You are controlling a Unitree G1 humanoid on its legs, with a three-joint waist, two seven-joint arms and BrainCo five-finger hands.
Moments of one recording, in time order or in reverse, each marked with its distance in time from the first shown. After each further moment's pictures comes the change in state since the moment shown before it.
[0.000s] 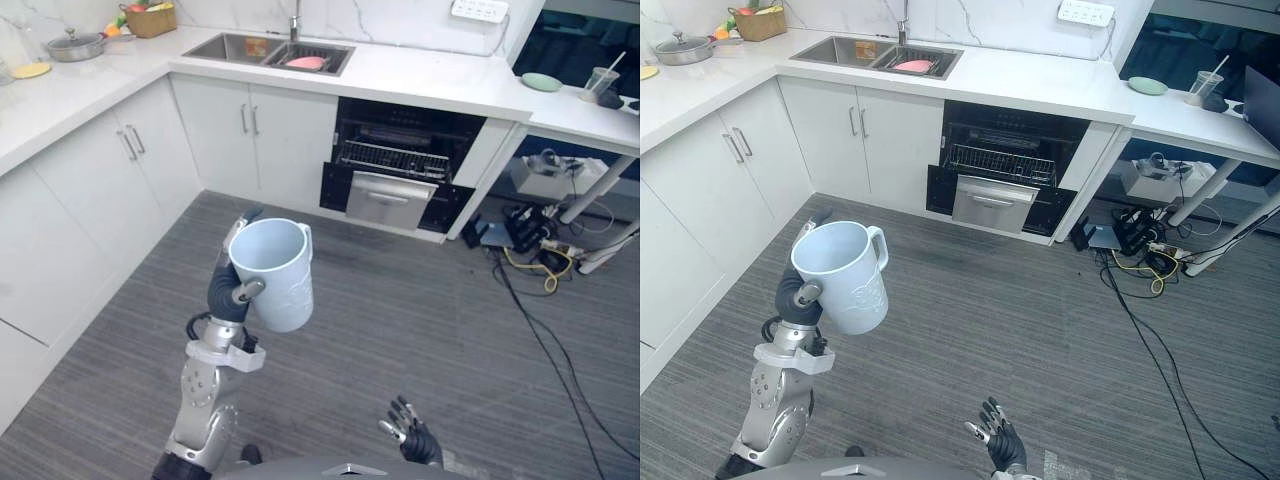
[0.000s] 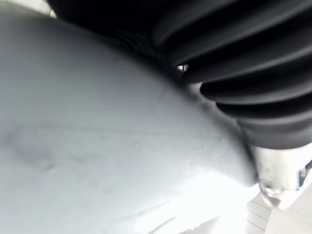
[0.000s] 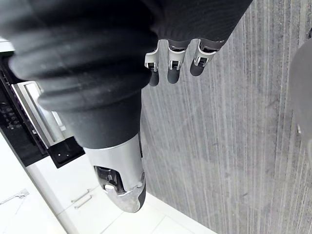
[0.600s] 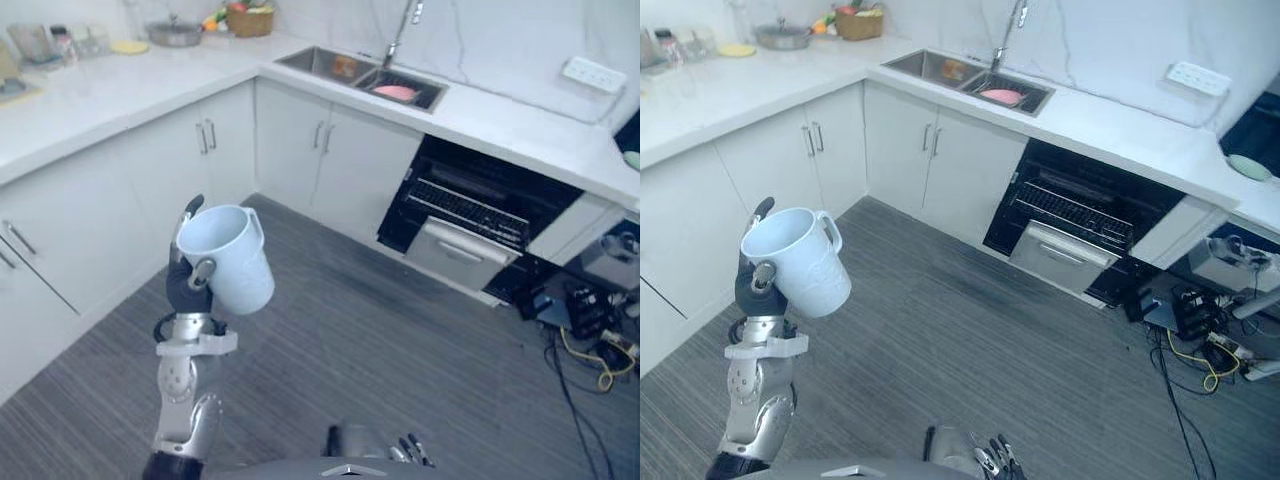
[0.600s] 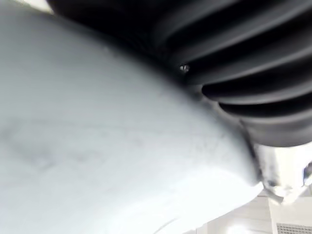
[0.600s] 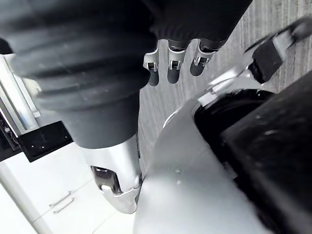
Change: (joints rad) left arm -0.031 -0.042 0.173 0.045 -0.010 0.021 0.086; right arm 0.055 0.059 -0.158 0.071 0.070 0.055 0.064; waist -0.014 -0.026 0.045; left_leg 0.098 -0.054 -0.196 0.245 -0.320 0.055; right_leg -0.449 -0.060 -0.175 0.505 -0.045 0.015
